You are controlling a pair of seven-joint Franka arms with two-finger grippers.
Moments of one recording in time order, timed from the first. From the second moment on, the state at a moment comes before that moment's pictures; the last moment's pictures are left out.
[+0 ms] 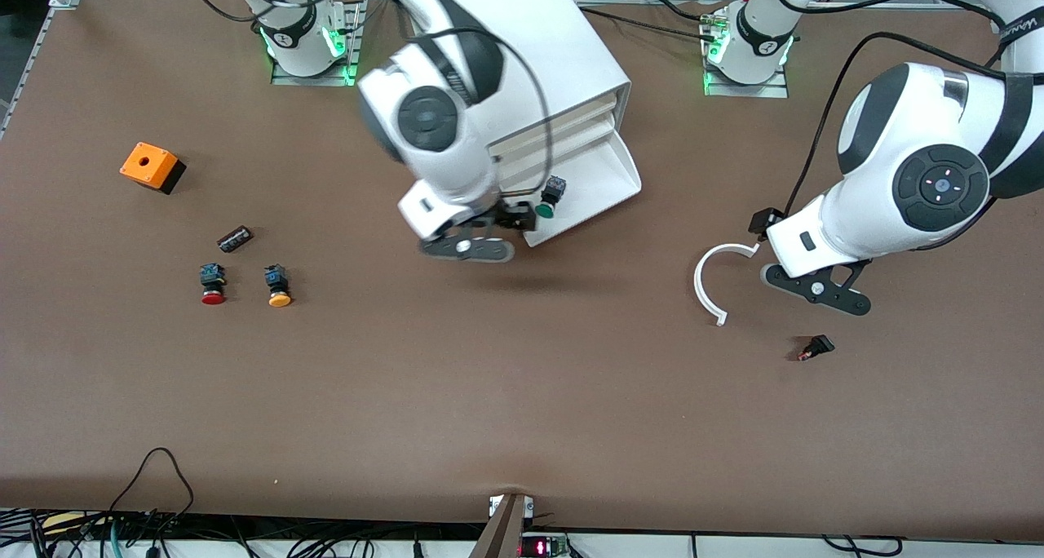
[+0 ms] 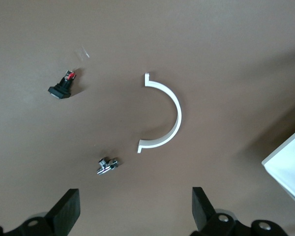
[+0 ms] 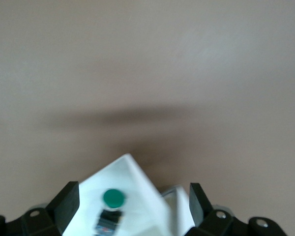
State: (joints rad) left arm 0.02 0.39 -0.32 -1.39 0.20 1.51 0.07; right arm 0.68 0.61 0.07 -1.32 0.09 1.98 0.87
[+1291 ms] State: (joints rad) left arm 0.07 0.46 -0.32 -1.40 0.09 1.49 -0.05; right arm 0.88 0.78 0.06 -1.29 0.05 2.01 1.33
